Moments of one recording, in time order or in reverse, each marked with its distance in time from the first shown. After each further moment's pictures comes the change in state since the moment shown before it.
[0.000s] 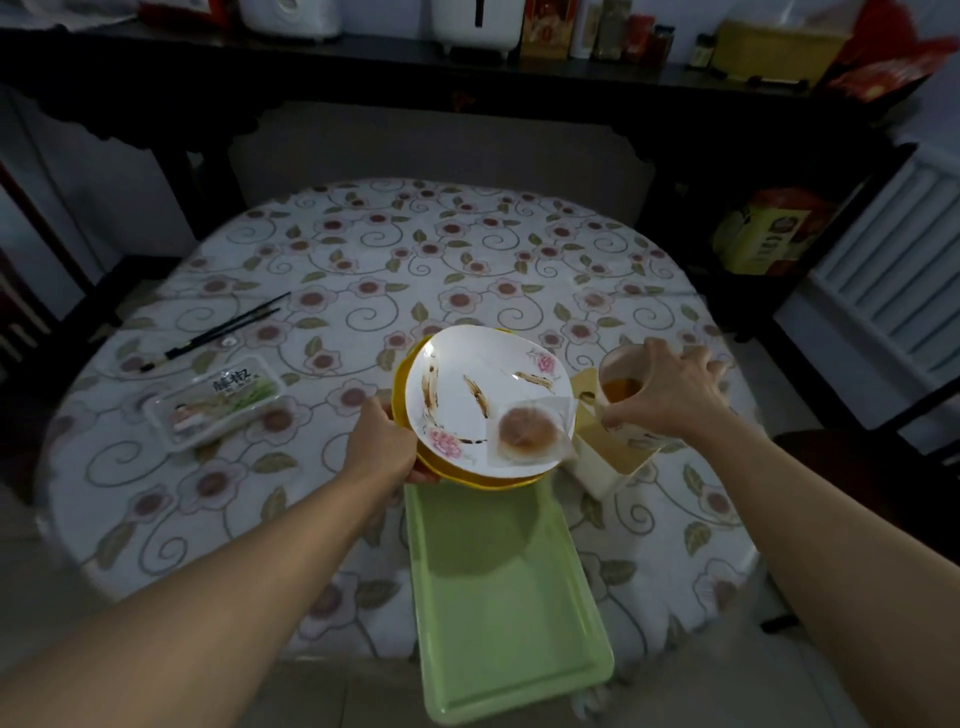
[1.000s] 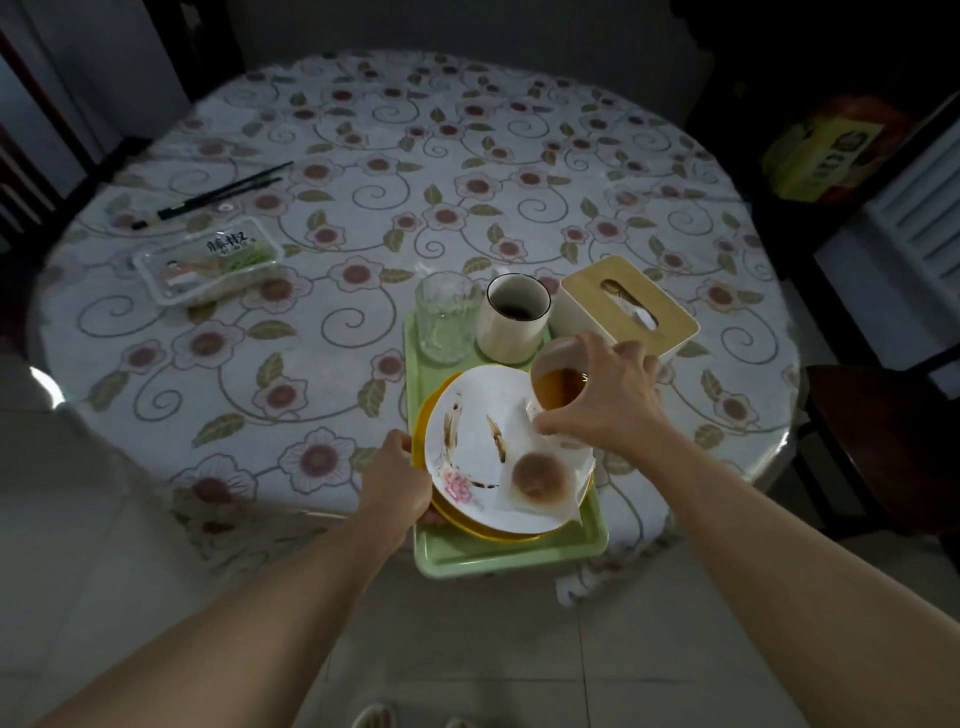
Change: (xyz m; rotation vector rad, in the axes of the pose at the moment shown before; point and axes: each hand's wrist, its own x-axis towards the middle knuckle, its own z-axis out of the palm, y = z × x) left_hand -0.070 -0.142 0.044 0.125 -0.018 -0.203; right_hand -0.088 0.006 0.106 0.044 -0.110 -0.206
